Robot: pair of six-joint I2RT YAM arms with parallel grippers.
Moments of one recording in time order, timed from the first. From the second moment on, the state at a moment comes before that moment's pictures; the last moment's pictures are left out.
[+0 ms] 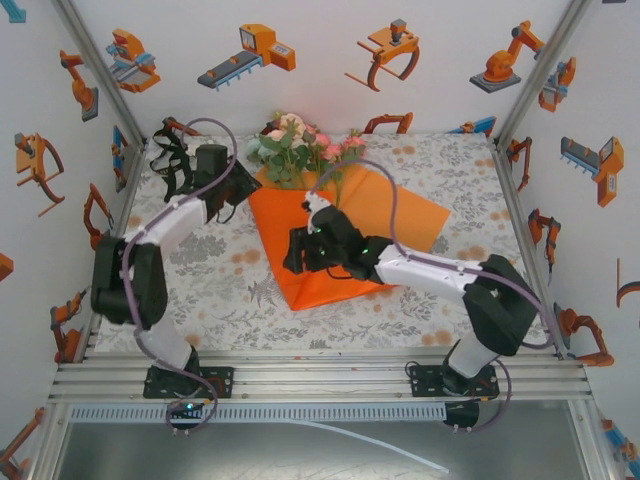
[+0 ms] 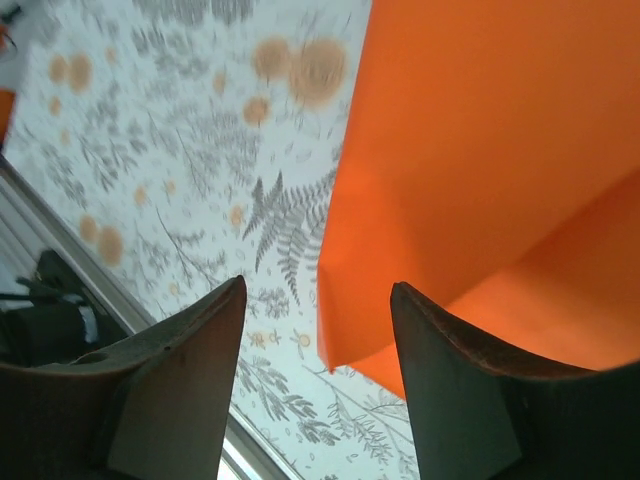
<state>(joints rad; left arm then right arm) -0.31 1.65 1.17 -0.11 0.02 -0.77 0.88 1.57 1.03 -0.05 -0.10 0.56</state>
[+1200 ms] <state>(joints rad) -0.77 1.68 0.89 -0.17 0.02 -0.78 0.34 1.10 0.38 -0.04 -0.23 0.62</state>
